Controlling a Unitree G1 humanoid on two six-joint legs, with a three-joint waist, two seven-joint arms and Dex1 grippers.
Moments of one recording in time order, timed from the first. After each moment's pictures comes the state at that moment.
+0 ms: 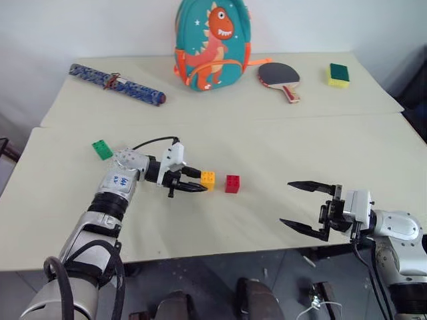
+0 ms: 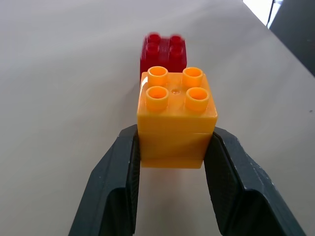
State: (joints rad) left arm -0.91 0.45 -0.21 0.87 -0.14 -0.15 -1.38; right arm -0.06 -0.66 -0.18 -0.06 0.51 -0.24 1.25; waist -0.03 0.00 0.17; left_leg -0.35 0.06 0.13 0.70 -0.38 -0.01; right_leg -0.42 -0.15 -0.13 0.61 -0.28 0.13
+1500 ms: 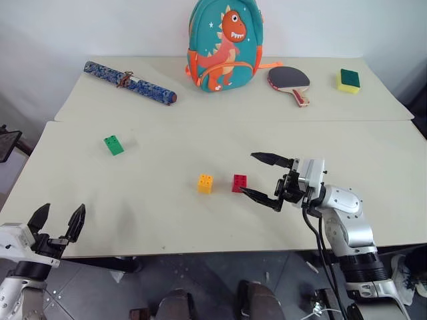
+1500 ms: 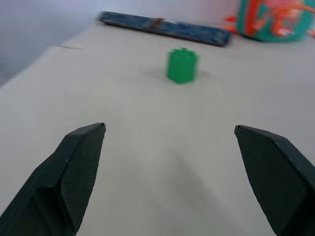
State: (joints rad) left arm 0.22 0.24 0.69 -0.24 -0.48 0.12 -0.47; right arm -0.38 -0.44 0.01 0.04 0.44 -0.17 1.14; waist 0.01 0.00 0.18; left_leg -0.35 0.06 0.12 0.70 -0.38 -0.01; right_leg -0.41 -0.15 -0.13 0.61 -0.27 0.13
